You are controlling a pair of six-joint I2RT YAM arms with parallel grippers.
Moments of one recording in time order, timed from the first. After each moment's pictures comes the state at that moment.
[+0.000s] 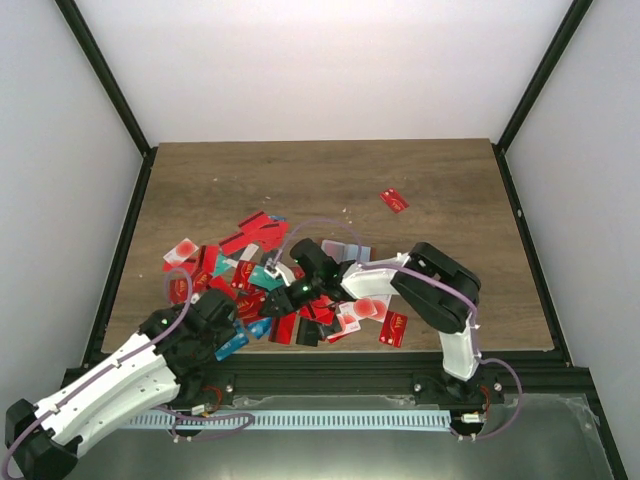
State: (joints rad) left arm -0.76 0.64 0.45 -1.06 -0.17 -1.38; right arm 0.96 1.94 1.03 0.21 -0.79 0.57
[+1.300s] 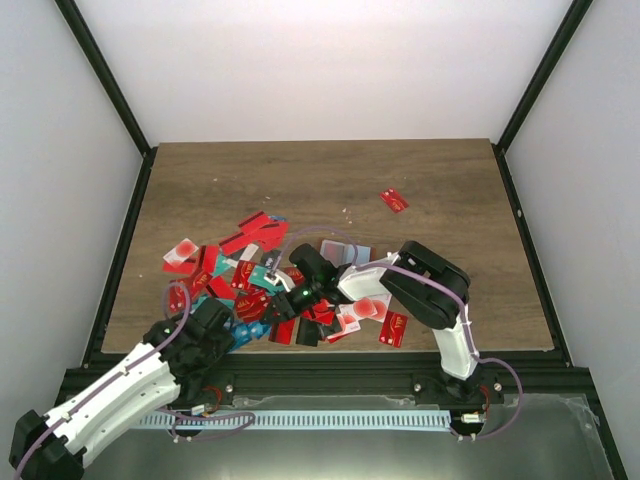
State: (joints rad) left arm -0.68 0.58 0.28 -0.99 -0.05 -1.46; right arm 0.96 2.02 1.02 0.24 -0.86 0.56
